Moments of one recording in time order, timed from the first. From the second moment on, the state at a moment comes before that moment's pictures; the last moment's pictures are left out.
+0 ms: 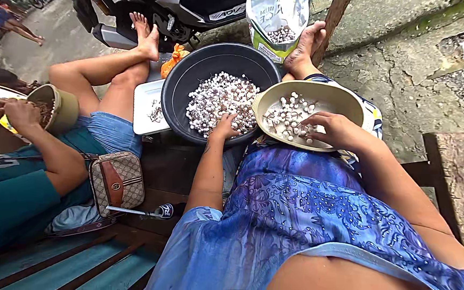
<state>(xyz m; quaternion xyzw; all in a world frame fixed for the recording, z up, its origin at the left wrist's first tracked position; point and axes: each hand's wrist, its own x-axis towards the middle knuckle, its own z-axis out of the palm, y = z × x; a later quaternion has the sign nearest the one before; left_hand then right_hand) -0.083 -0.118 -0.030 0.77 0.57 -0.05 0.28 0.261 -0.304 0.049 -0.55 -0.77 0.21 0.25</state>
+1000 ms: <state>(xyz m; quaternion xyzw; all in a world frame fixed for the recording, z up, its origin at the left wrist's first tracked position) -0.057 -0.108 -0.021 0.73 0.62 0.08 0.28 0.259 -0.296 0.045 -0.56 -0.77 0.25 0.19</state>
